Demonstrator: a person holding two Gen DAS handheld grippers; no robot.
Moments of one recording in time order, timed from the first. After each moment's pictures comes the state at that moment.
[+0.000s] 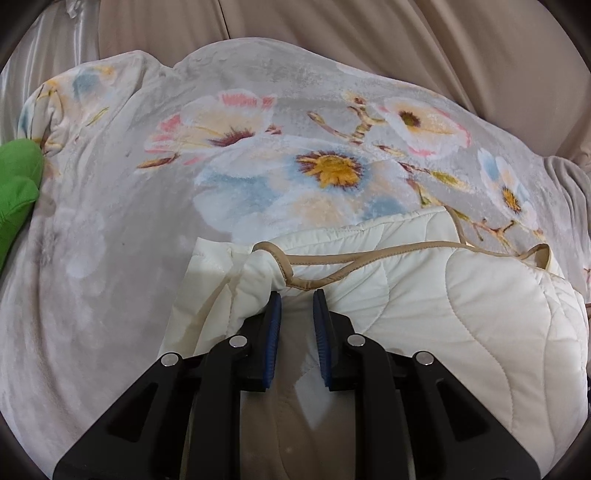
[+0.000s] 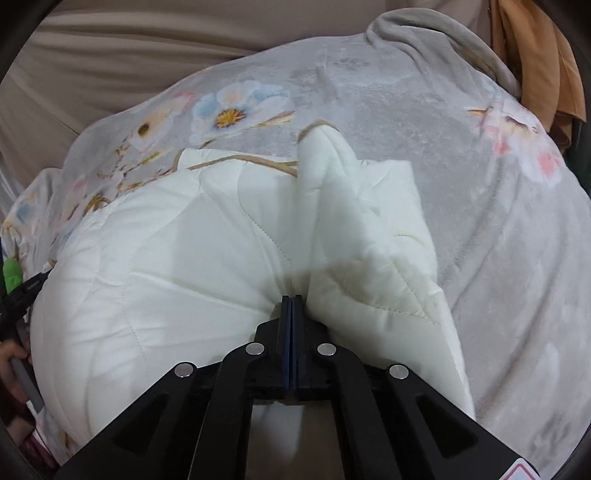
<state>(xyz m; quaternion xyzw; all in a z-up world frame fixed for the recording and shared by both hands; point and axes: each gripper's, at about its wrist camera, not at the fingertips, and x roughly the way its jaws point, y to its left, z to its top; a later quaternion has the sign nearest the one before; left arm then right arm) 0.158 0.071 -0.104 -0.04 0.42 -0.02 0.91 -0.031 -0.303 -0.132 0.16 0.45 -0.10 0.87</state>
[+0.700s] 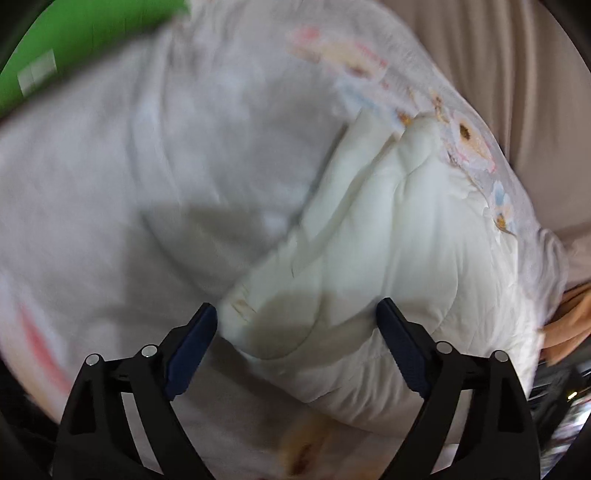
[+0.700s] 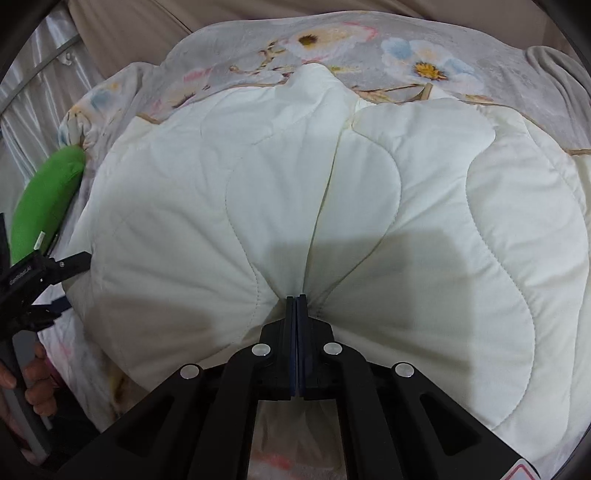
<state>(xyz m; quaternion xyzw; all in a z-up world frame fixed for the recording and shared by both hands) 0.029 0.167 -0.131 -0.29 0.52 0.01 0.80 -0.016 -0.125 -0.143 0.07 0.51 0.08 0.85</state>
